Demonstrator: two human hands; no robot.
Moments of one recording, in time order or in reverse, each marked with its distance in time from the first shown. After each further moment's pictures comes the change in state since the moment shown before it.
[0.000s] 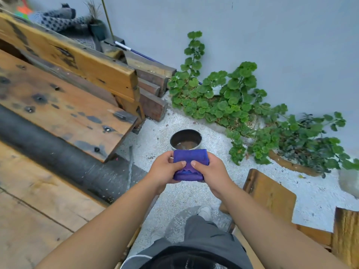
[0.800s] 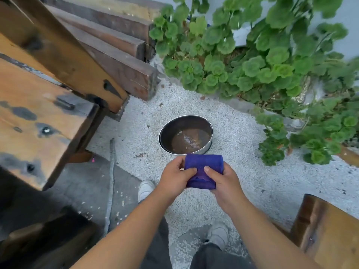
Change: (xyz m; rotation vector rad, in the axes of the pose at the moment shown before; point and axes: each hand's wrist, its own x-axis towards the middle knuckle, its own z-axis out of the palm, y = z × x) left_hand 0.396 -0.155 0.068 0.100 0.080 -0.128; right_hand 0.362 0.240 -0.118 0.339 0.158 0.307
